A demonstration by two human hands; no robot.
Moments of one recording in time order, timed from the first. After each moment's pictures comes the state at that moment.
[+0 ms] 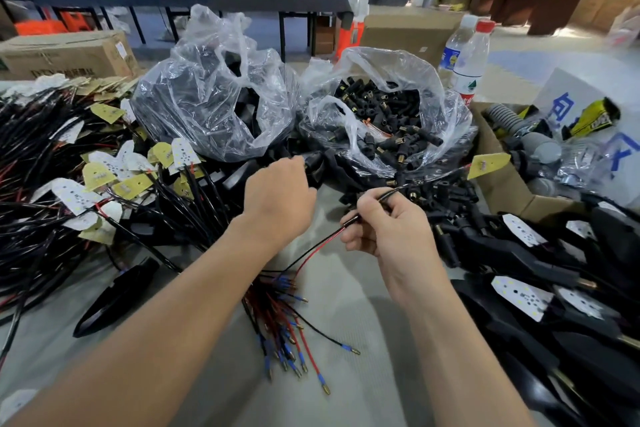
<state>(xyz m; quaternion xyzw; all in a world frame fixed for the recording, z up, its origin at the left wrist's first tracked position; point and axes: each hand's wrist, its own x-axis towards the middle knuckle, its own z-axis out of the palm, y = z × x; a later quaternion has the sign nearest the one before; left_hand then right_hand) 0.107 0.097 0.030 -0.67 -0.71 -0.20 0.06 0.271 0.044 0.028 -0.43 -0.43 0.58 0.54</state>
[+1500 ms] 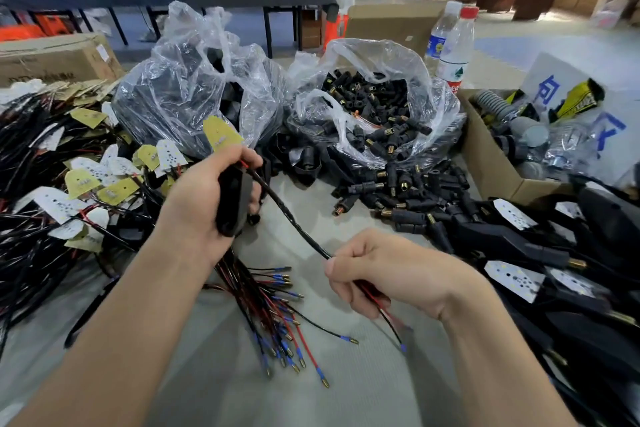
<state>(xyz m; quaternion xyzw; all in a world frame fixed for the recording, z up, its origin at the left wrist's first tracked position) 0.061 0.051 0.059 -0.35 -0.46 -0.62 -0.54 0.296 0.020 0.045 -0.40 -0.69 0.59 0.13</state>
